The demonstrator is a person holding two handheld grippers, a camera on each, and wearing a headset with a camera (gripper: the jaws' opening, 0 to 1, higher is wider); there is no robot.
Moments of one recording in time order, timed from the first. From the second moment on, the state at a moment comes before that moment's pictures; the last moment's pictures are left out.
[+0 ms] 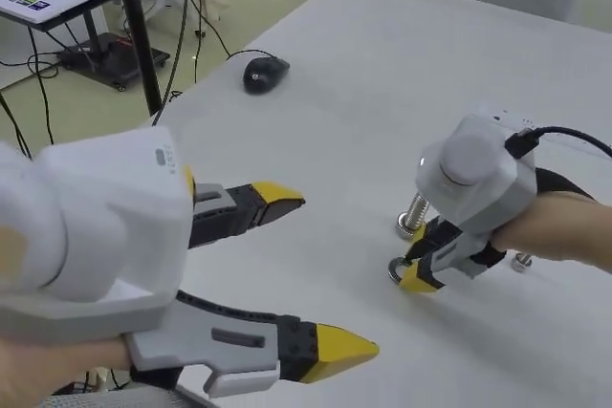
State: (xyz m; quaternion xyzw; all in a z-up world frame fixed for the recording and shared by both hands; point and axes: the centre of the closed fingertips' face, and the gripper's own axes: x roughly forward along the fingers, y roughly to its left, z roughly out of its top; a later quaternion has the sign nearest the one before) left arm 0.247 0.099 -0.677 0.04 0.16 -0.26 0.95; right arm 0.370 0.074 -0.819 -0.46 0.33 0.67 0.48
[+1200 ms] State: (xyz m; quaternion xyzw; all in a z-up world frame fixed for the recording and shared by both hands) left arm 0.264 0.106 -0.687 0.04 0.17 -0.26 0.95; right arm 0.423 0.102 -0.756 -0.50 0.28 0.65 0.50
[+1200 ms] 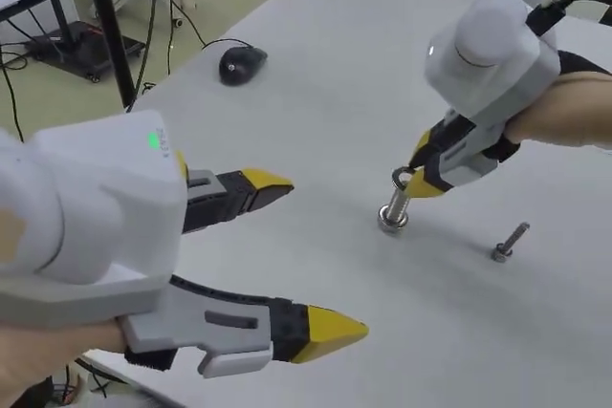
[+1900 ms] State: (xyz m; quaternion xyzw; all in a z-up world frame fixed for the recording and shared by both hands) left arm 0.266 0.102 -0.693 0.04 0.17 -0.27 0.95; right arm 0.433 0.101 -0.800 -0.50 0.30 0.64 0.49
